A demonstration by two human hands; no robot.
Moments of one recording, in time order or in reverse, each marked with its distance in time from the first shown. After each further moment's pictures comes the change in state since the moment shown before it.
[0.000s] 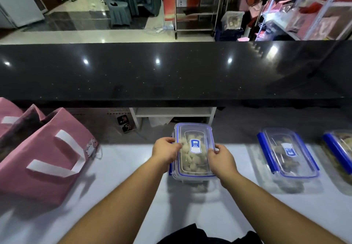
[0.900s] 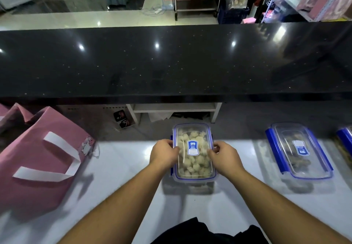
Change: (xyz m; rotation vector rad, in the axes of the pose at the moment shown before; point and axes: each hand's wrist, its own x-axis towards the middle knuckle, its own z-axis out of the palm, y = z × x) left_hand 0.030 -0.021 -0.004 0.531 0.057 0.098; right_hand 0.037 0.009 0.006 -0.379 -0.078 -0.097
